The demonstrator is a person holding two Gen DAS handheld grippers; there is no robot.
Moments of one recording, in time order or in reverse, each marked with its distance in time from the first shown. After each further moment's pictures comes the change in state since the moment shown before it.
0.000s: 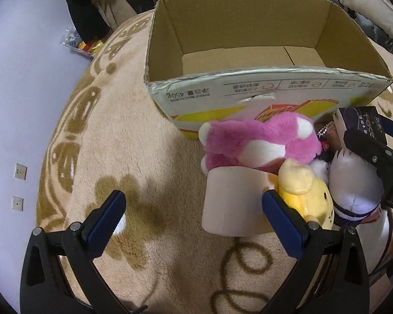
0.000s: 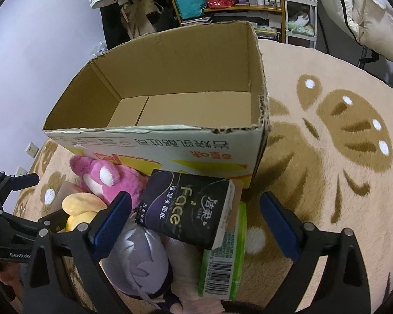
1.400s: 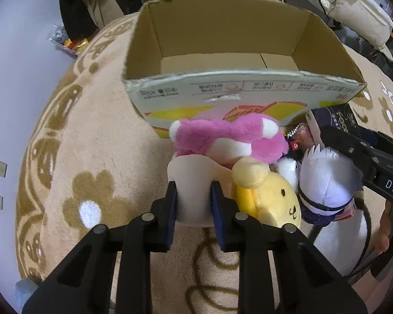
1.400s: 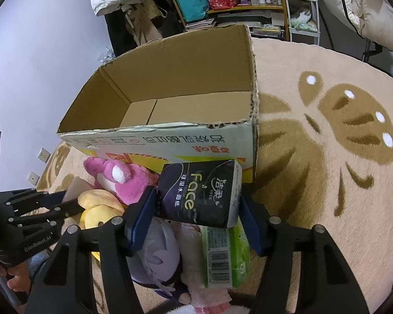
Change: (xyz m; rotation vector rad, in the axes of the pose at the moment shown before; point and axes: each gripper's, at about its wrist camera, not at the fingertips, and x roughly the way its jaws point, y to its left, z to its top) left arm -0.013 -0.007 -0.010 -0.028 -0.032 -0.142; right arm -0.015 -0.004 -0.008 0.028 -0.011 0.069
